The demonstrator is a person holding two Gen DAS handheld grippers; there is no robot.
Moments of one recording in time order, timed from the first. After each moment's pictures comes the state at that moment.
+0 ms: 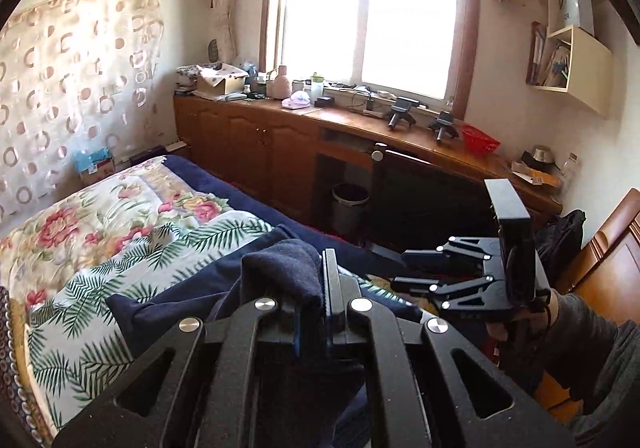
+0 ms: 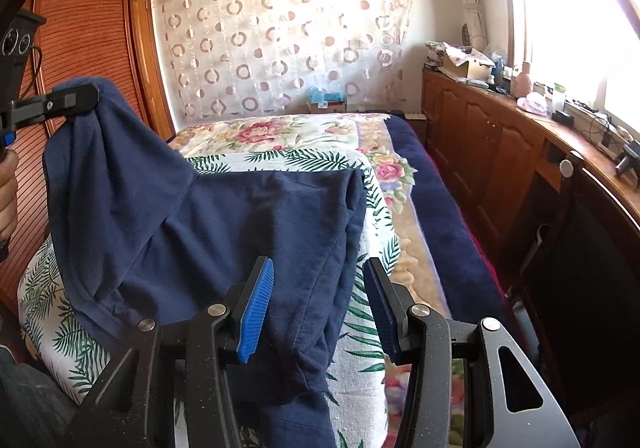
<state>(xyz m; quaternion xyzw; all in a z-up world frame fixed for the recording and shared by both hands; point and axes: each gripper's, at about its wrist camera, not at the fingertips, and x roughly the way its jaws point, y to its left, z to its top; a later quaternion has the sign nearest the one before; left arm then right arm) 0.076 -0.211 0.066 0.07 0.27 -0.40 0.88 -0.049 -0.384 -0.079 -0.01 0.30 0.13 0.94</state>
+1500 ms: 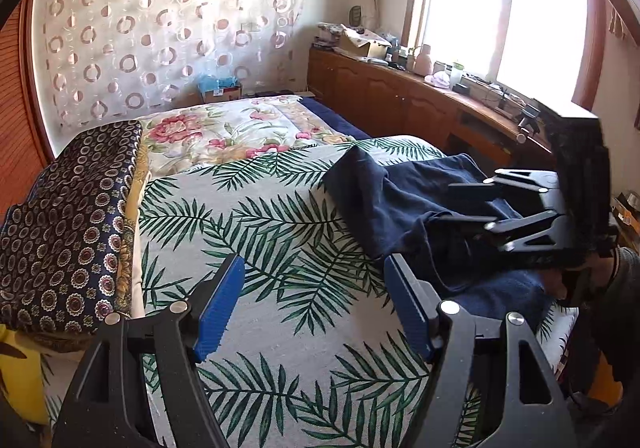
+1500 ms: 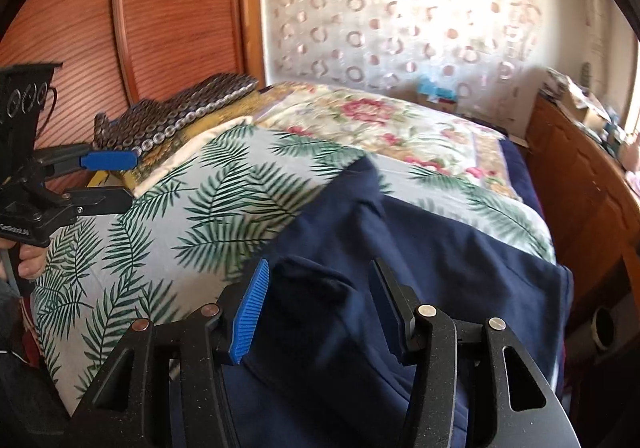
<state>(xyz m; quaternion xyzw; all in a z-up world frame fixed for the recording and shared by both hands) 0.079 -0.024 -0.035 0.01 0.34 -0.18 0.92 0.061 -0.191 -0.087 -0.12 0.33 0.30 0.89</state>
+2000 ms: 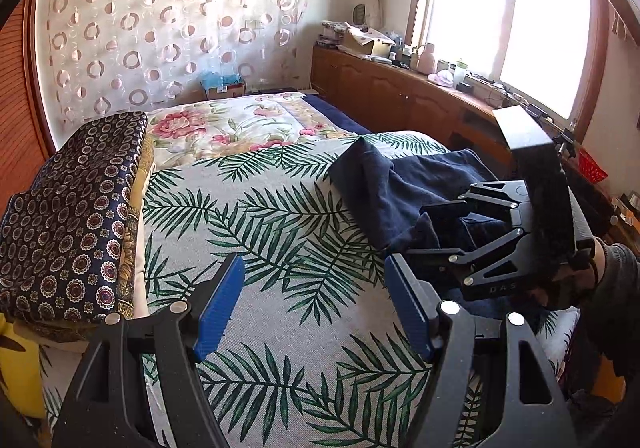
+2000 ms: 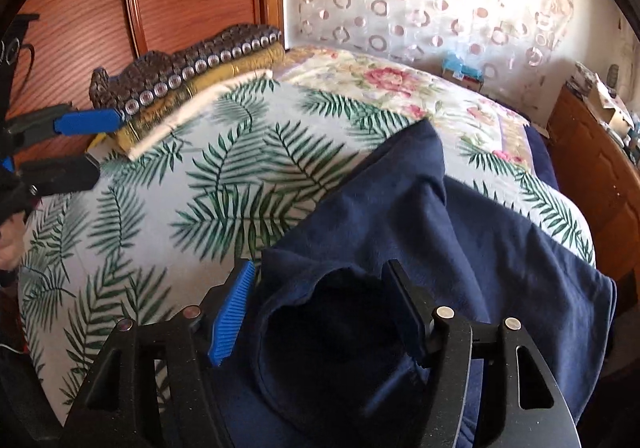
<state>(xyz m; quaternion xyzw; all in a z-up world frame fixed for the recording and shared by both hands) 0.075 -0.021 -0.041 0.01 0.35 -0.18 0.92 0.090 -0.159 -0.117 -0.16 0.38 0.31 0.86</state>
